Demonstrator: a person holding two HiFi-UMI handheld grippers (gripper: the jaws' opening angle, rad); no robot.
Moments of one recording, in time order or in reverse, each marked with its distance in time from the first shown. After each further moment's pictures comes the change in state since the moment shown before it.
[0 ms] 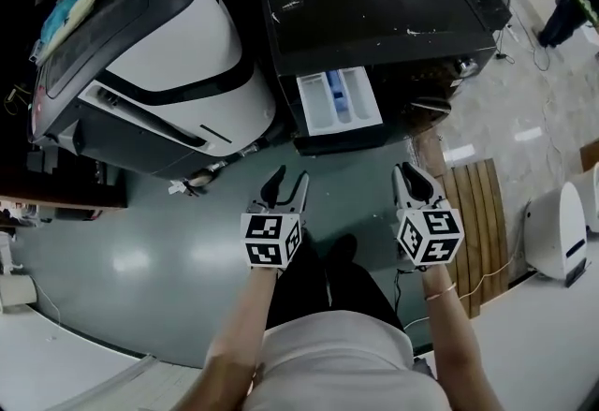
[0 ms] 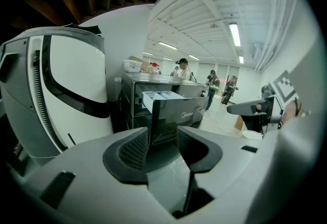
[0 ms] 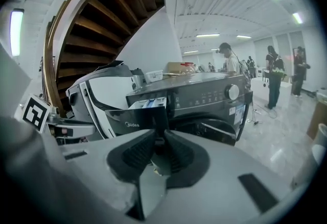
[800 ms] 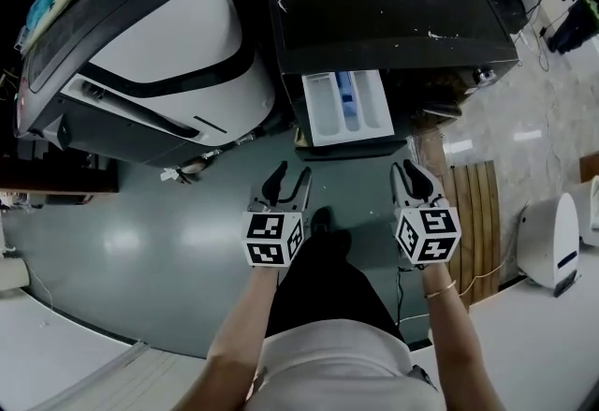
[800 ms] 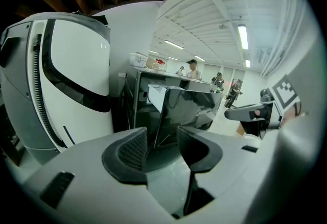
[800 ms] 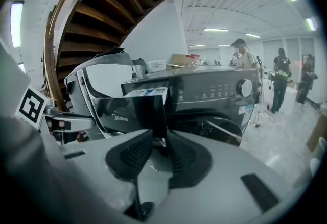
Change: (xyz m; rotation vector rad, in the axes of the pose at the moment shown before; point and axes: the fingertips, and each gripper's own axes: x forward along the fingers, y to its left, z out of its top) left arm 0.038 0.019 -0.010 -0.073 0.007 0.025; right arm 0.055 -0.008 -0.010 -0.075 0.089 0.019
